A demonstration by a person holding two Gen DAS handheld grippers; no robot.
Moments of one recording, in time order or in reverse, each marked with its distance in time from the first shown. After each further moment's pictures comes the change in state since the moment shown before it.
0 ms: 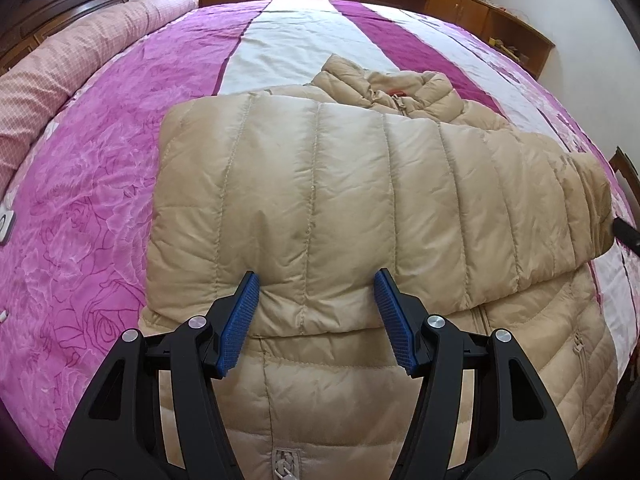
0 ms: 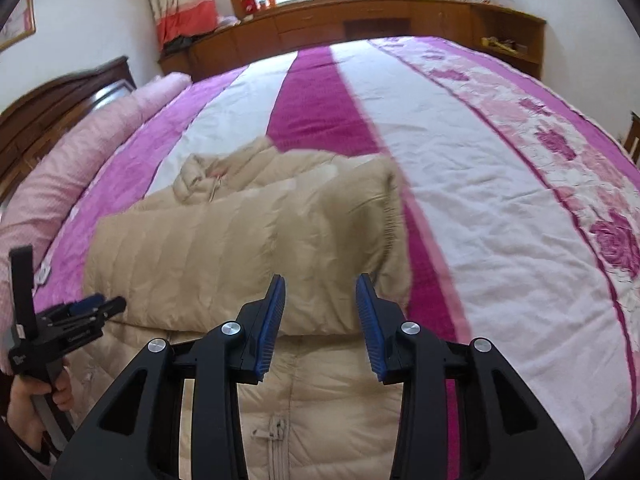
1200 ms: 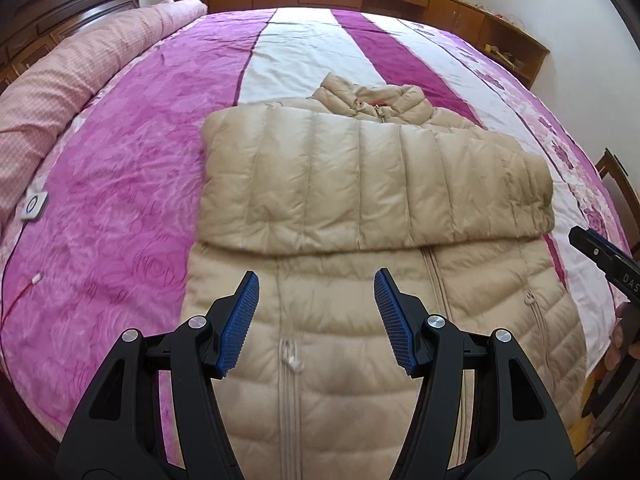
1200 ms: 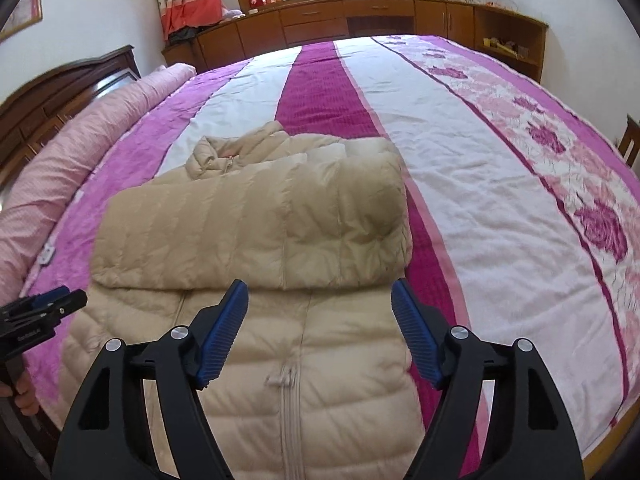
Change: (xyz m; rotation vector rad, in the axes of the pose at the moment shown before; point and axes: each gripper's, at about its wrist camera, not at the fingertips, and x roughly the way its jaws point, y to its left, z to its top) left arm -0.092 -0.002 -0.037 -0.019 -0.020 0.004; right arm -0.037 0.010 -0.029 -0.012 0.013 -0.012
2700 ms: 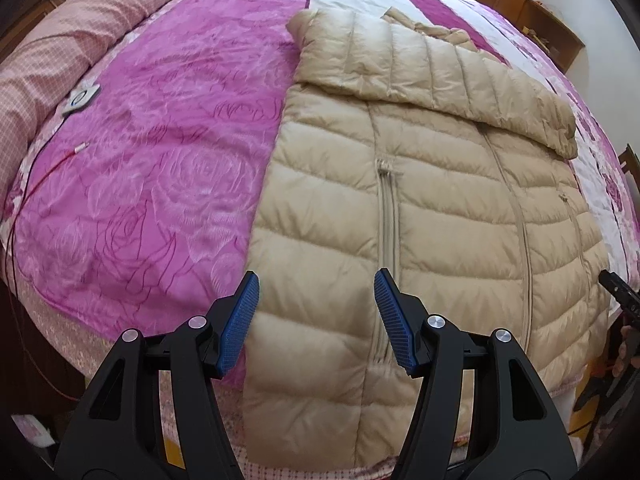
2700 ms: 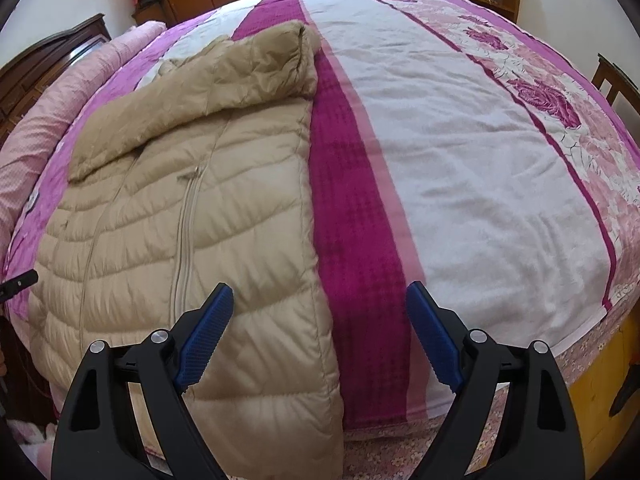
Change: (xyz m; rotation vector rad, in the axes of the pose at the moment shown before) left arm -0.027 0.059 -0.114 -0.096 0.169 0.071; right arm -0.040 -0.058 -0.123 0.041 0.195 -0.071
